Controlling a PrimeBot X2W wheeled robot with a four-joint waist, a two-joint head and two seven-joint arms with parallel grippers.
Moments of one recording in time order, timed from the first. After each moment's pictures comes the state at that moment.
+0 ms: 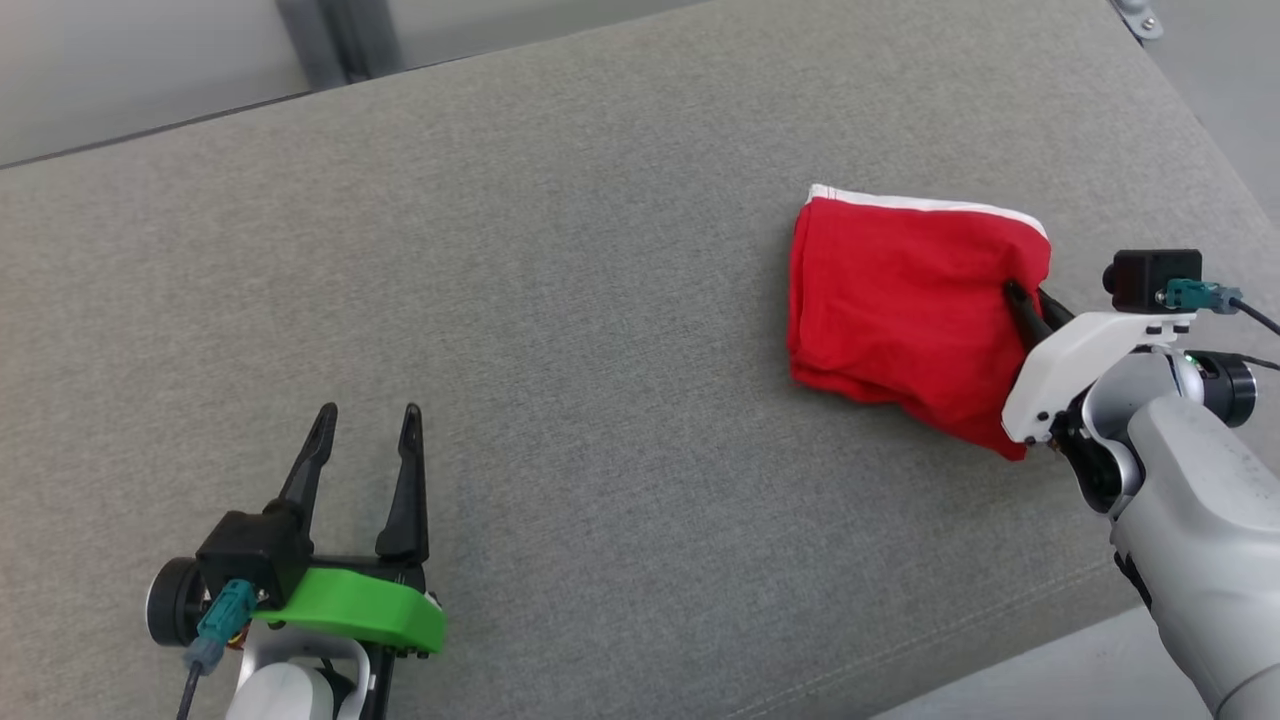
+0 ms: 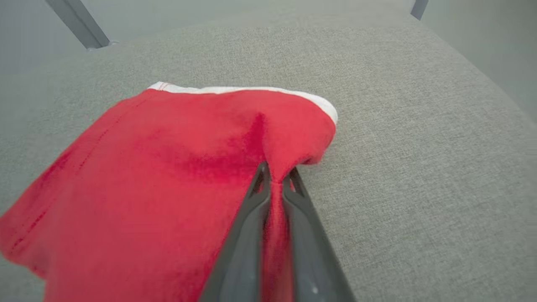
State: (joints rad) left arm -0.11 0.14 -0.20 0.13 -0.30 -0.01 -0.20; right arm -0.66 -0.30 0.30 0.82 0.55 0.13 -0.04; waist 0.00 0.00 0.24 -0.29
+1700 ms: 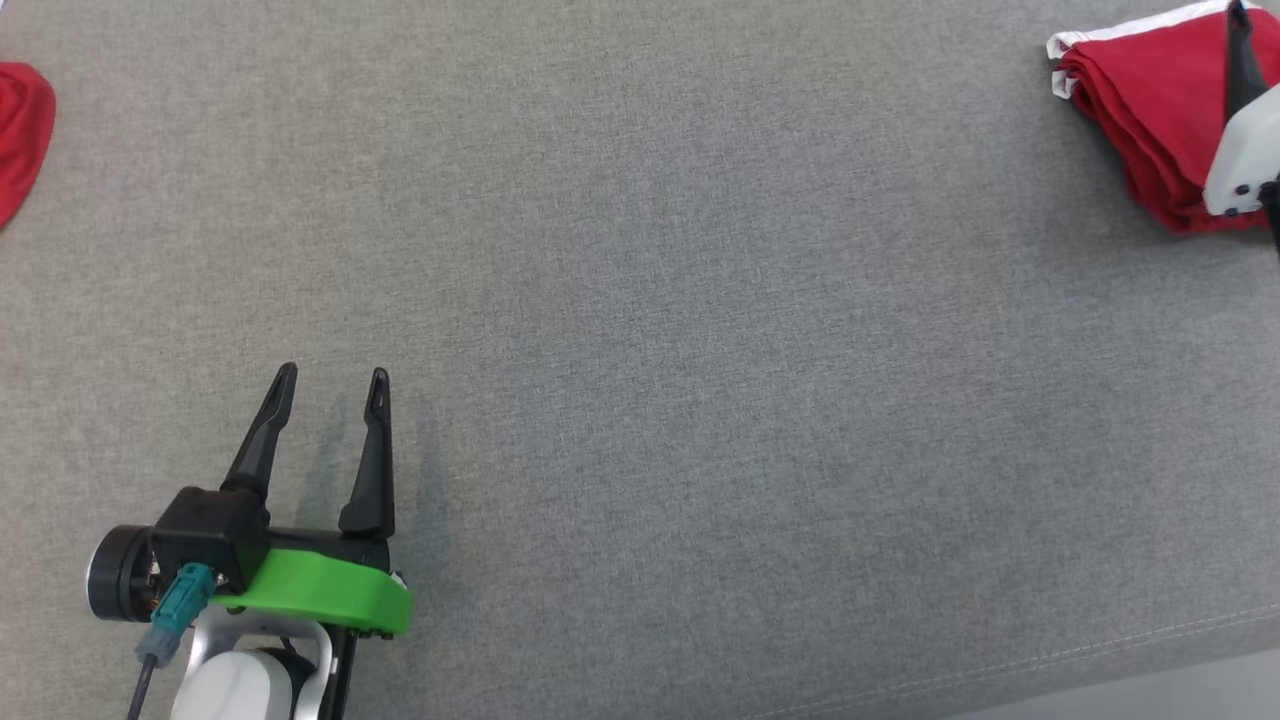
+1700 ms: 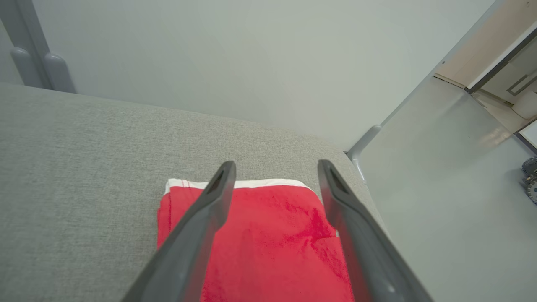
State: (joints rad) left arm -0.11 0.23 -0.21 -0.02 -0.29 0.04 -0.13; right arm -1.12 -0.44 0.19 1.18 0.13 0.13 -0.26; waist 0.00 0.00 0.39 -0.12
